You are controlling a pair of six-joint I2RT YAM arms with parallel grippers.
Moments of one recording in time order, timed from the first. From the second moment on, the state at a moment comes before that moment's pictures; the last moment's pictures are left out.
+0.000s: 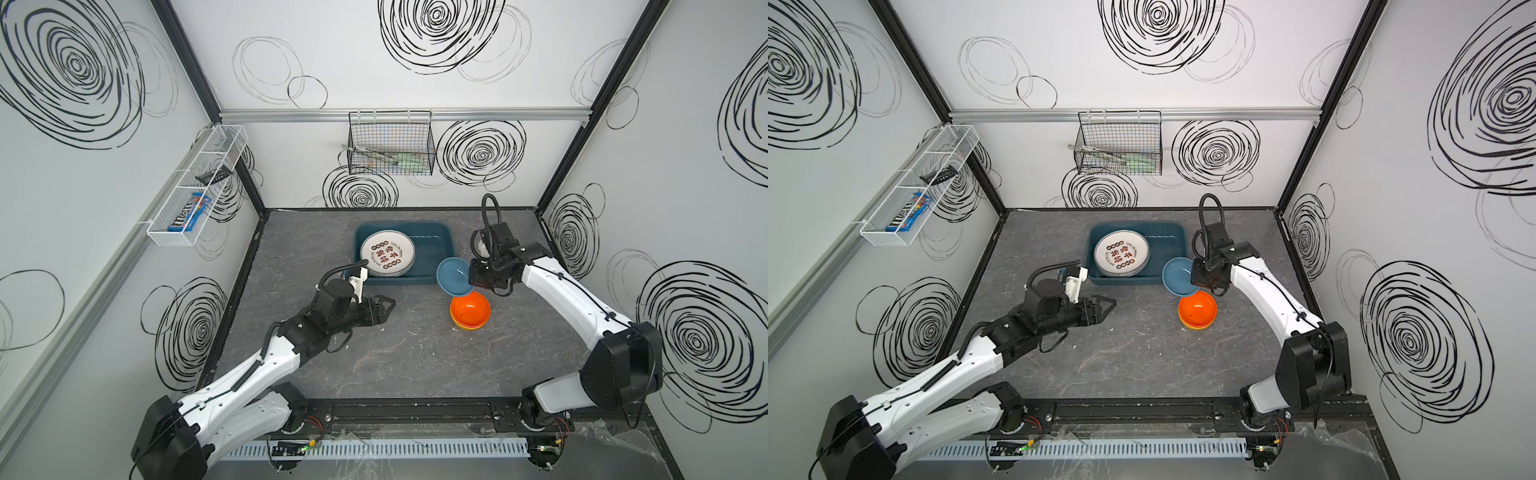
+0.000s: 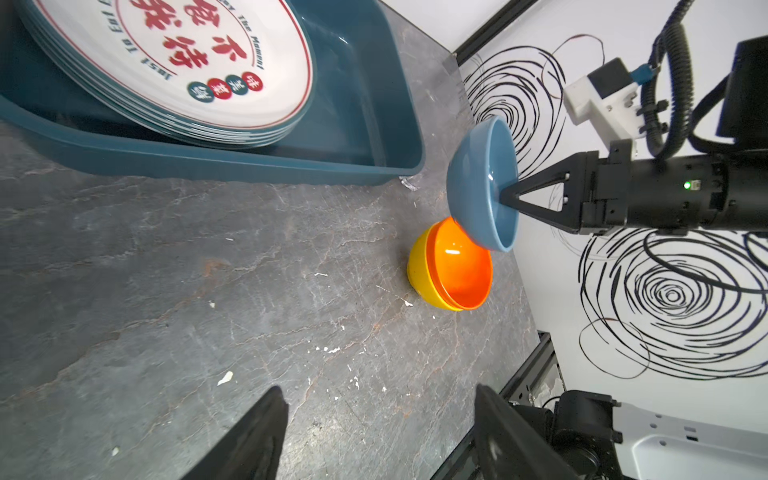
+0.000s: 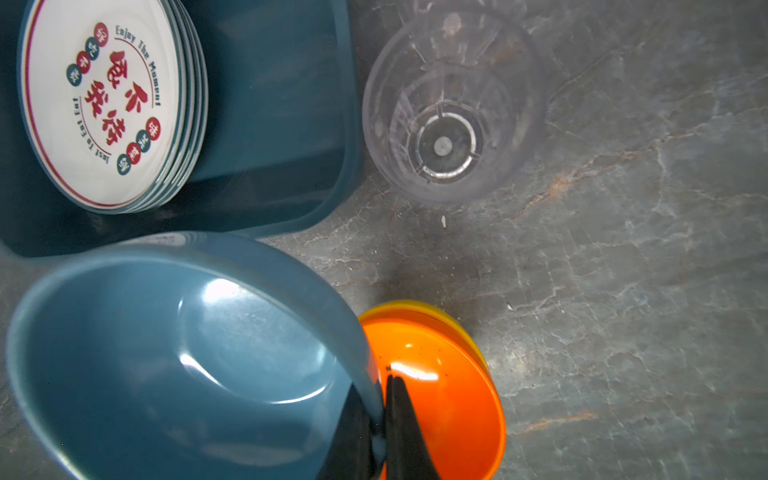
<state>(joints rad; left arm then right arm) -0.61 0.96 0.63 -0.22 0.23 -0.76 0.36 1.48 1.25 -0.91 -0.06 0.48</state>
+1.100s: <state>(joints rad) -0.55 0.91 0.60 -0.25 0.27 -0.77 0.31 2.14 1.92 -0.90 -0.06 0.50</state>
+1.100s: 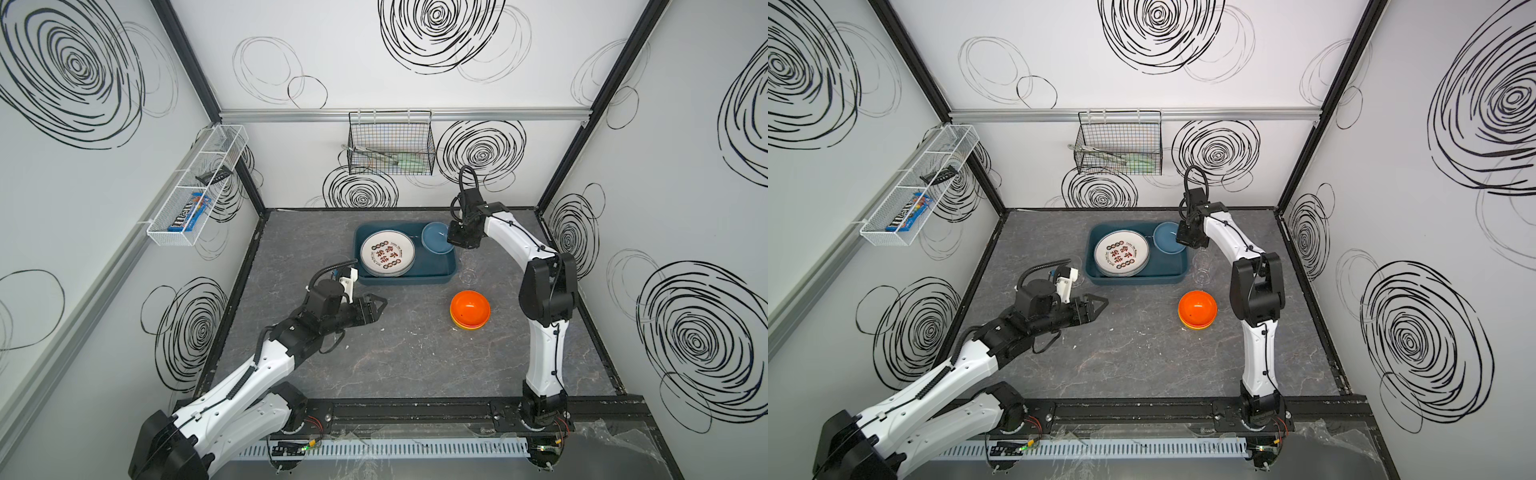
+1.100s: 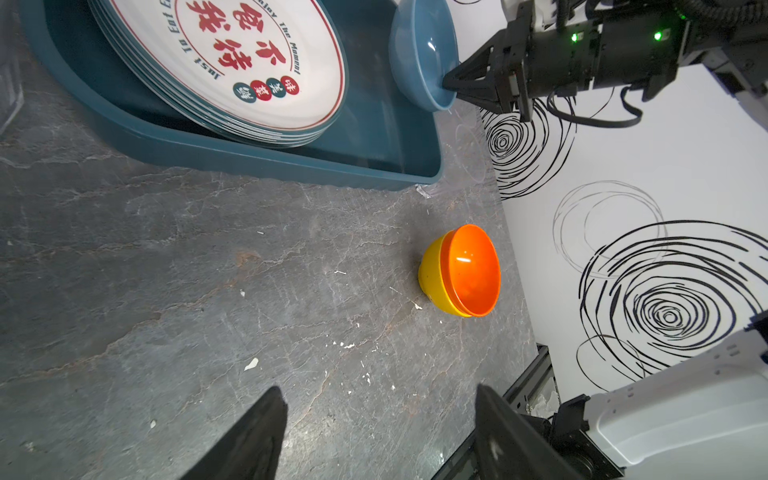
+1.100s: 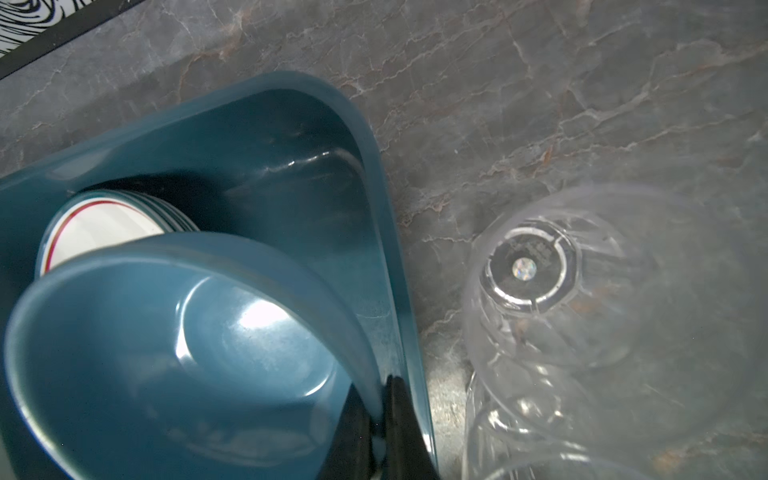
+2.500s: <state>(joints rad) -0.55 0.92 0.58 -0.25 0.28 -0.79 0.32 2.45 2.28 -1.01 0.01 0.48</state>
